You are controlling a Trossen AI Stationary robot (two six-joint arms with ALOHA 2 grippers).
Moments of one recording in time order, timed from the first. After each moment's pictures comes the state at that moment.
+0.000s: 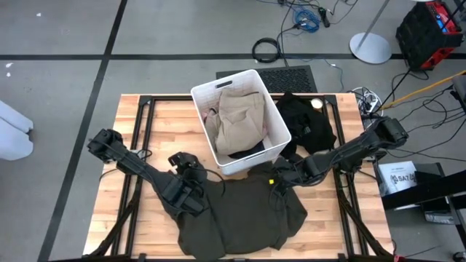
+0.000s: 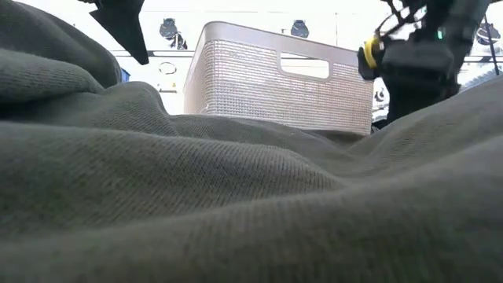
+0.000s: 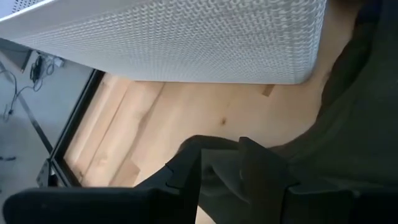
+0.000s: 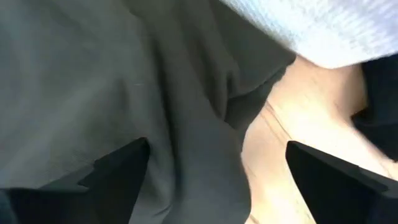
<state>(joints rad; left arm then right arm) -0.54 1.68 1.42 -1.42 -0.71 -1.04 0.35 1.46 0.86 -0.67 0.28 0.98</state>
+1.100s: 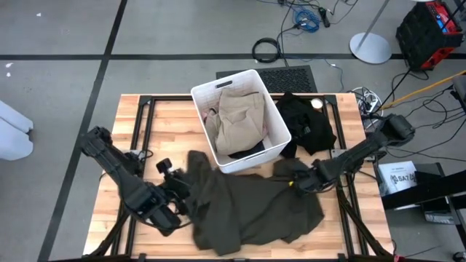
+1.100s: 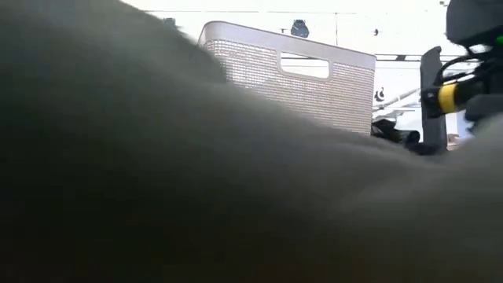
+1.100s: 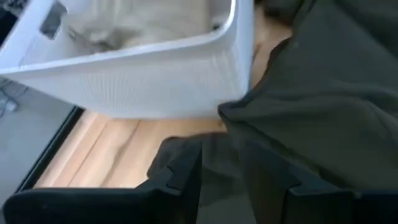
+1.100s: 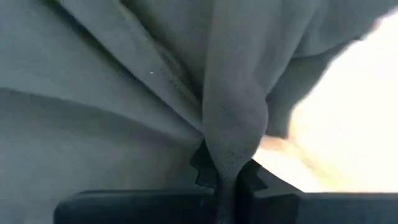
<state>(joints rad) -0.75 1.59 1.55 -1.48 -0.81 -1.12 0.47 1.35 0.61 -0.76 0.17 1.25</state>
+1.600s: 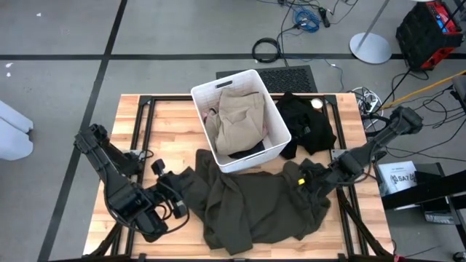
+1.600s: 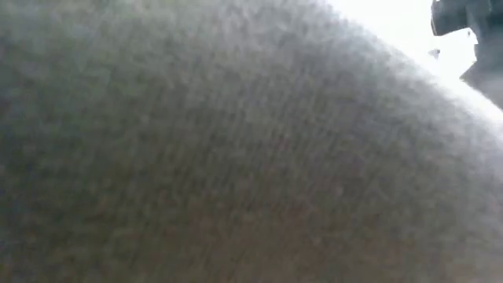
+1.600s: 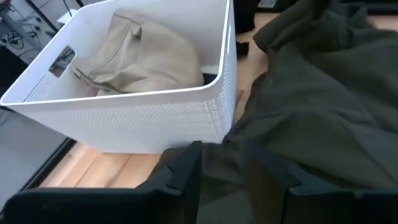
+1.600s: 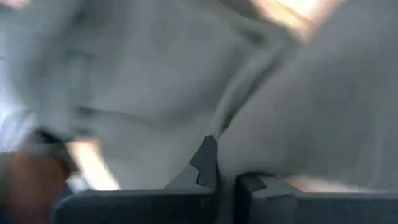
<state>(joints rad) -0.84 1.53 1.56 -1.43 -0.97 -1.15 0.60 1.05 0.76 -0.78 0.23 1.41</state>
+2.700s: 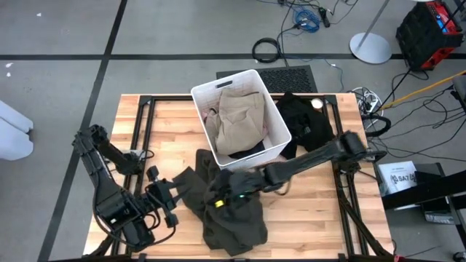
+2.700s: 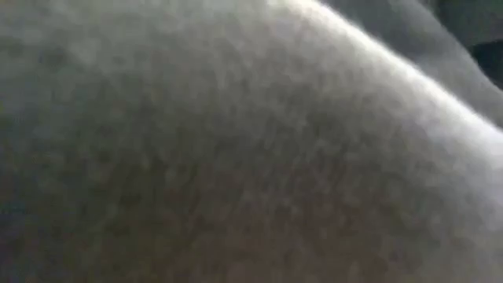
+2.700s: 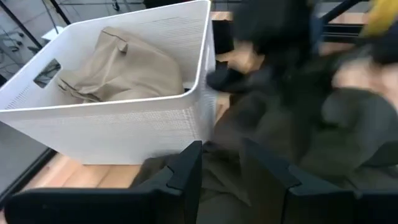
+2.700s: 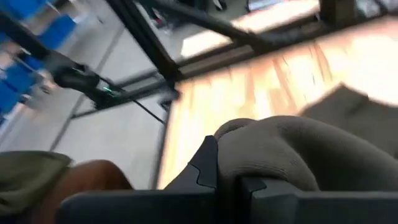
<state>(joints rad) -0.95 1.53 1.56 -1.43 -1.05 -1.23 0.31 1.93 1.52 -0.02 0.00 0.51</state>
